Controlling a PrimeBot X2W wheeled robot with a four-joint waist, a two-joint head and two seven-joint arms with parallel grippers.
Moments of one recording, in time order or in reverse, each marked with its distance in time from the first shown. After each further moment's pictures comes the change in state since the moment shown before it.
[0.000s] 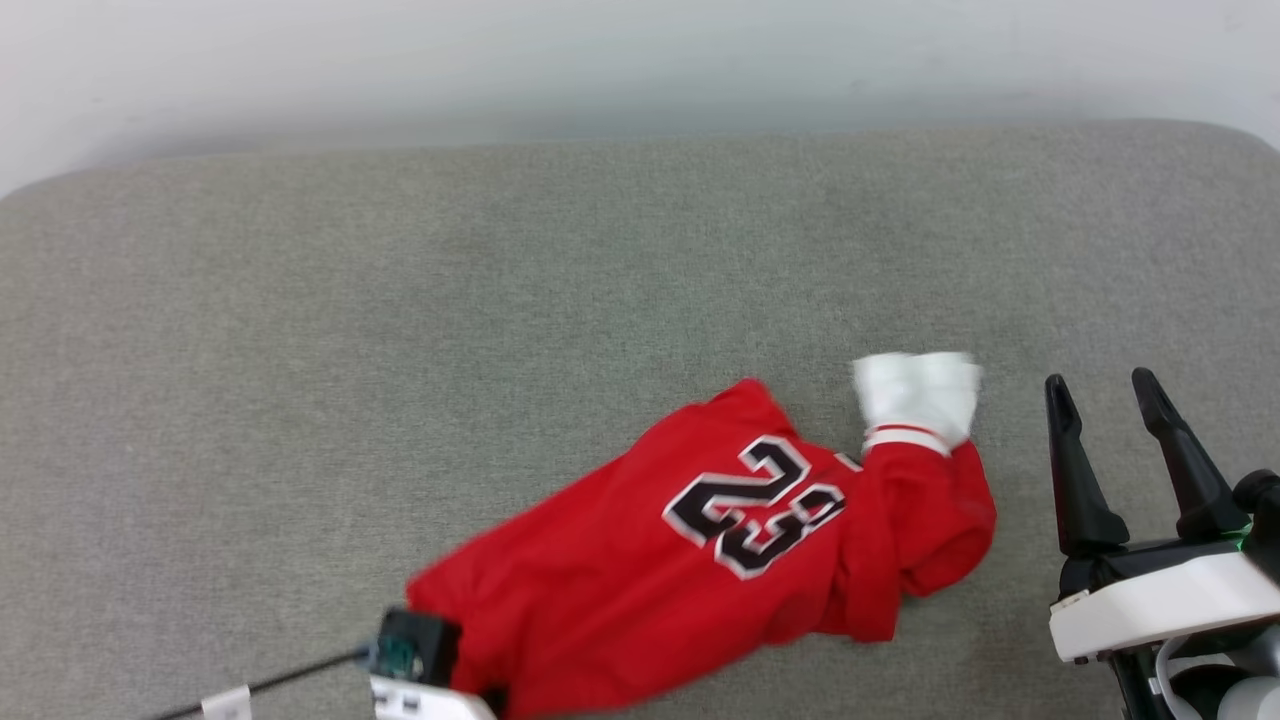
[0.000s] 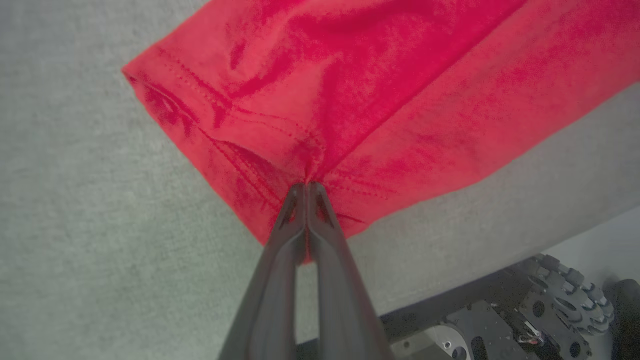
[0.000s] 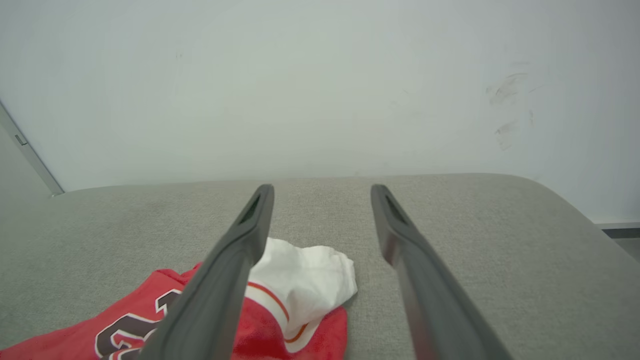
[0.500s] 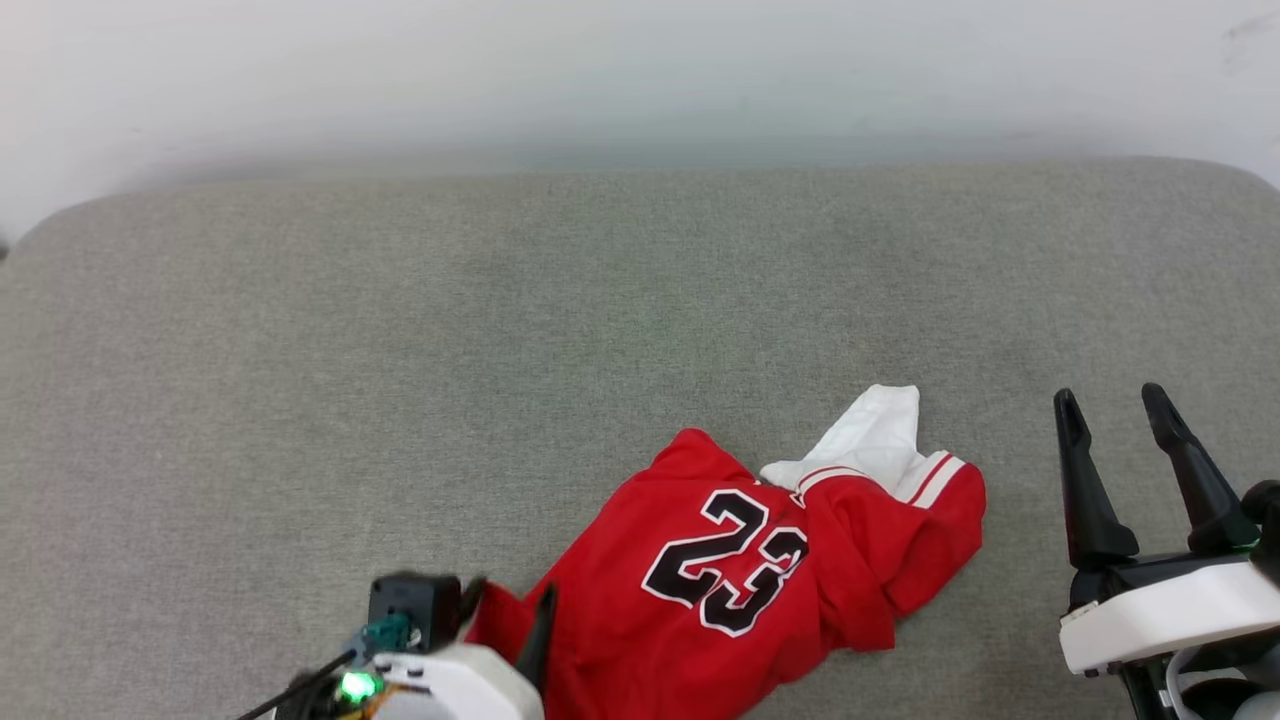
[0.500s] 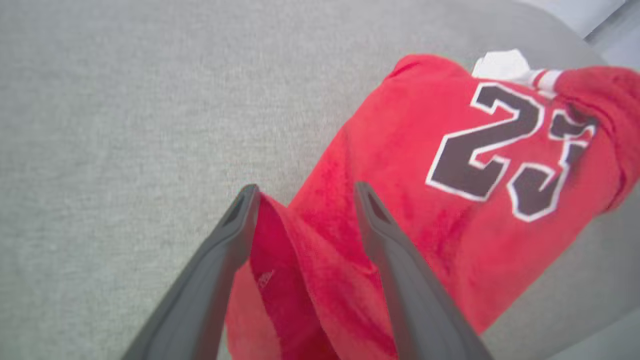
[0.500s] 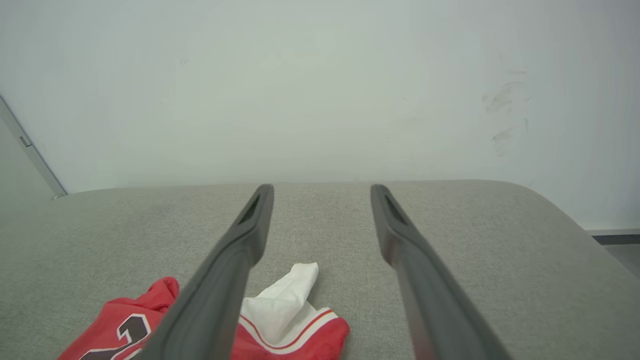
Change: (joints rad) left arm -0.003 -0.101 0.022 0.074 0.002 0.000 -0.248; right arm 0.025 0.002 -0.015 -0.021 -0.006 0.000 0.031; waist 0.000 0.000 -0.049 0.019
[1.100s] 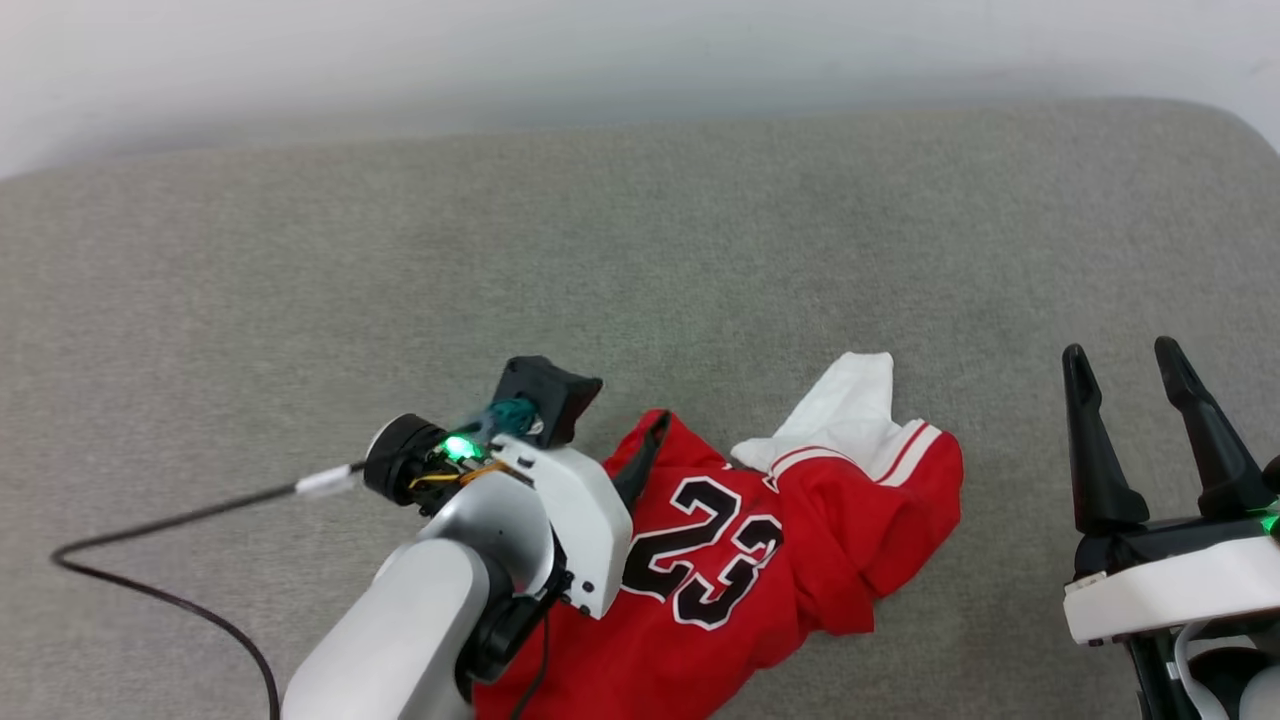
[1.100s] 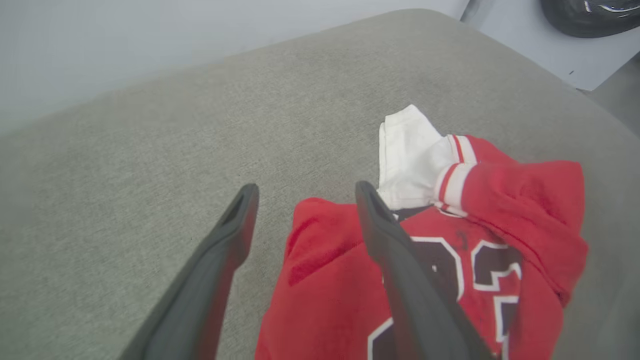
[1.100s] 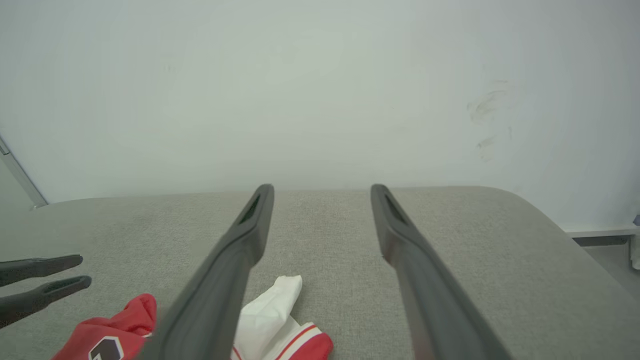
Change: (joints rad) left arm -0.457 -0.051 -0.109 0.169 0.047 -0.218 0.041; right arm -0.042 0.005 0.005 -0.048 -0.002 0.000 0.009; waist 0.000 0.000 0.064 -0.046
